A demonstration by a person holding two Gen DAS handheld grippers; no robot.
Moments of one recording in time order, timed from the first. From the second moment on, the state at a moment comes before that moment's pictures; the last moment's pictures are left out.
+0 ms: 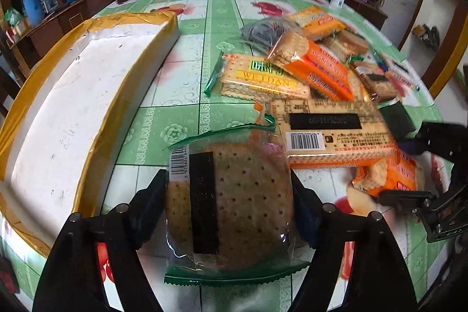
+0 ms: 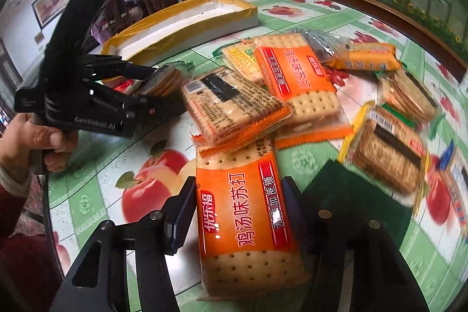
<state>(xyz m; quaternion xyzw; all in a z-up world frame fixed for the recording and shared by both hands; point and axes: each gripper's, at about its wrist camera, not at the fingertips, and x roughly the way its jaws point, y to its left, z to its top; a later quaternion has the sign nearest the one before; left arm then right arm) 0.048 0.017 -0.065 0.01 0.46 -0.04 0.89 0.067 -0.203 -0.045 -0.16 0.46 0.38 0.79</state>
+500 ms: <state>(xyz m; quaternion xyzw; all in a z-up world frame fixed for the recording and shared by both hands) 0.016 0.050 -0.025 0.01 0.38 0.06 0.92 0.024 -0.250 -0.016 -0.07 0.43 0.39 0.81</state>
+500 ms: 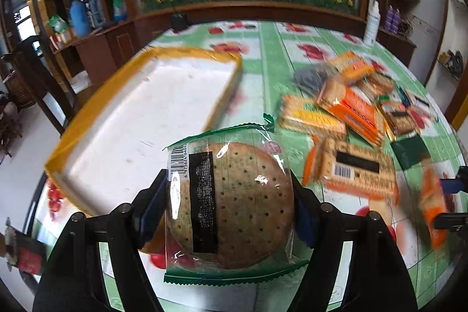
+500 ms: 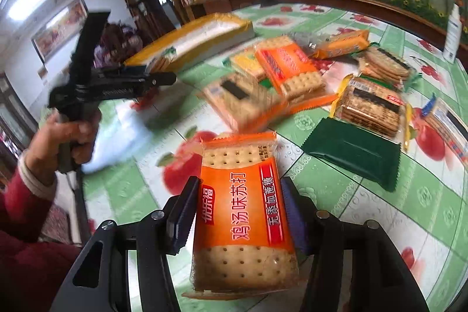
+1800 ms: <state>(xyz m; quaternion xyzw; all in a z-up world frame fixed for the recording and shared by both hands) 0.060 0.196 -0.045 -0.07 0.43 0.19 0.88 0.188 0.040 -0.018 0.05 0.47 0.43 0.77</state>
